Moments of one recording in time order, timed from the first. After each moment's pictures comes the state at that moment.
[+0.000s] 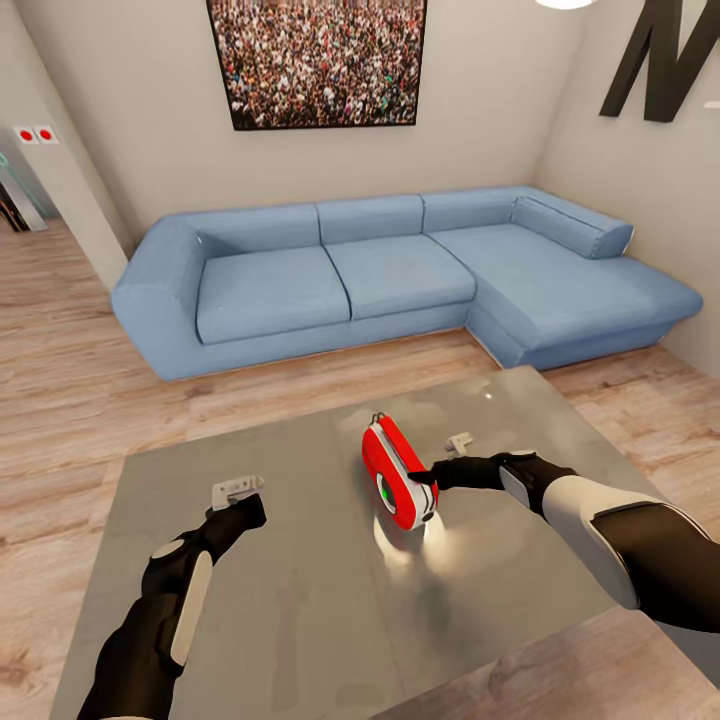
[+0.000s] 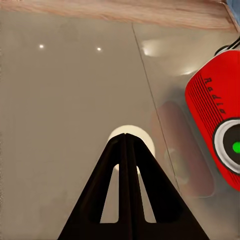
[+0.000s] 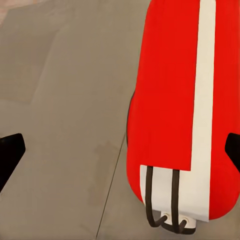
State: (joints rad) left arm -0.39 -0.11 0.18 -1.31 0.08 0.49 -0.17; right arm -1.21 -0.08 0.30 0.08 -0.13 0.06 0.83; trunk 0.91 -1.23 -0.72
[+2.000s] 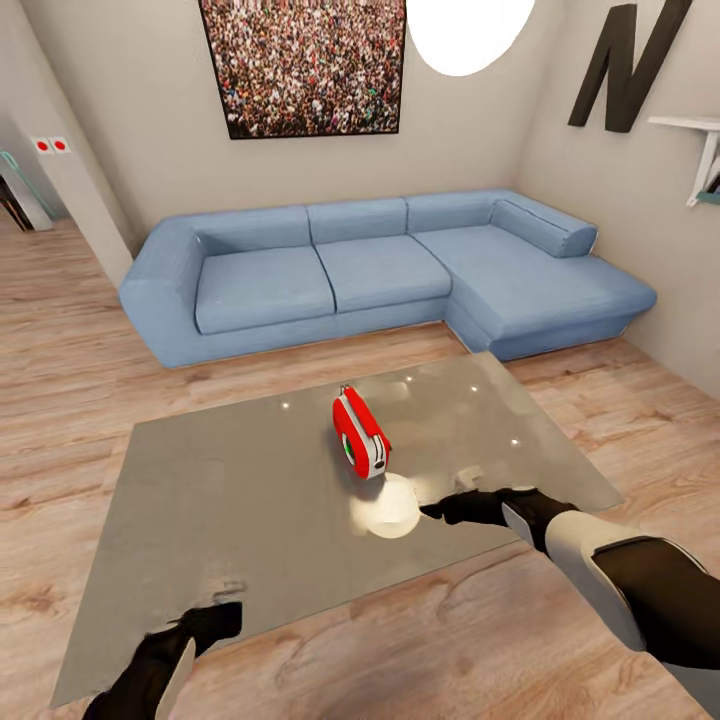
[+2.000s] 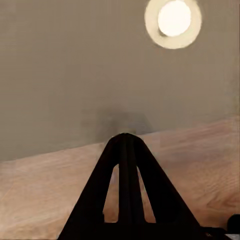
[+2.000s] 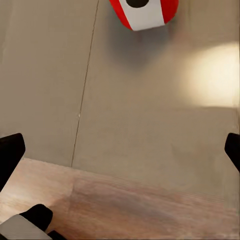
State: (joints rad) left arm -0.38 0.01 0.19 -0.76 -0.04 0.34 -0.16; right arm -1.10 -0.08 0.30 0.08 -0.13 0.06 0.66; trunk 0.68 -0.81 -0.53
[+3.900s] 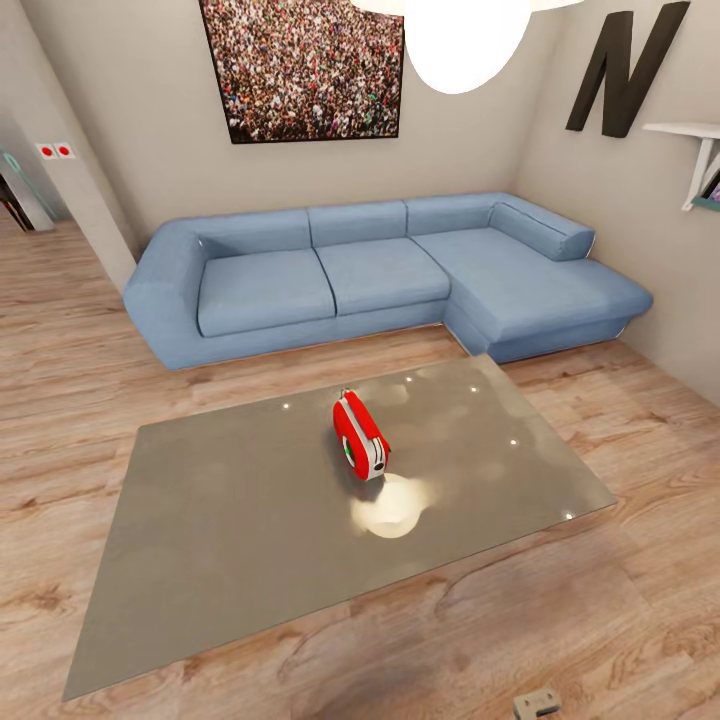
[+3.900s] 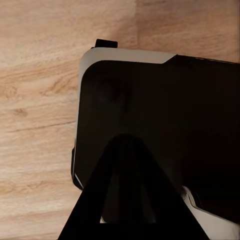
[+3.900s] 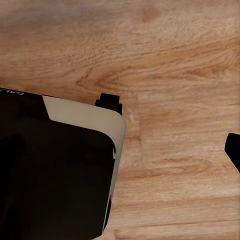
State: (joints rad) left arm -0.28 0.02 0.19 0.08 -0.05 -0.23 -0.05; right arm -0.52 -0.08 0.30 0.08 -0.13 -0.04 0.12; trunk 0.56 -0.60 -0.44
